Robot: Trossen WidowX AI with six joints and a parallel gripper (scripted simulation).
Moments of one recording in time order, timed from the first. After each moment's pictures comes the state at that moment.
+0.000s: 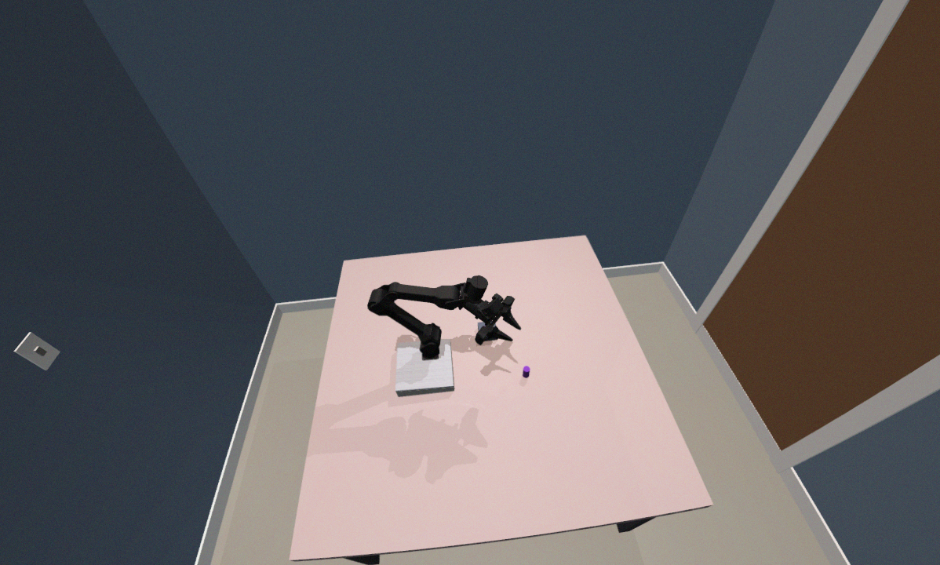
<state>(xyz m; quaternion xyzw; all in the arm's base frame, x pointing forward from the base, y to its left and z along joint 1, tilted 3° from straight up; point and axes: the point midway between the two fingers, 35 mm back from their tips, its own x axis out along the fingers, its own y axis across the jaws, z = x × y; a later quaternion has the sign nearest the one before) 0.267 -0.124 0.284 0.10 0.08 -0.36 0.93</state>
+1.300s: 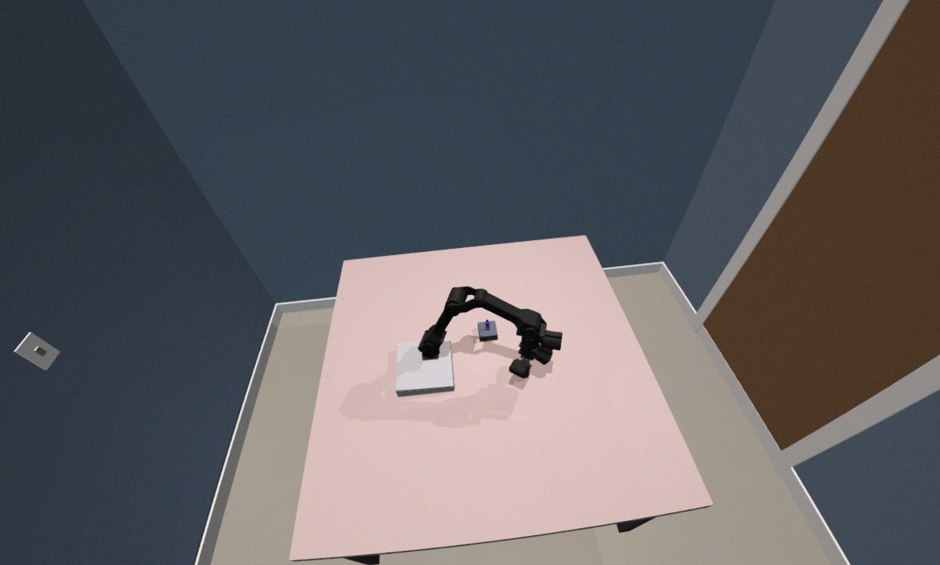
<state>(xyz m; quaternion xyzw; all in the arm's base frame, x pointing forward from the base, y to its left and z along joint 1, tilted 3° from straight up) 0.355 -0.134 0.100 0.24 0.64 -0.22 0.70</state>
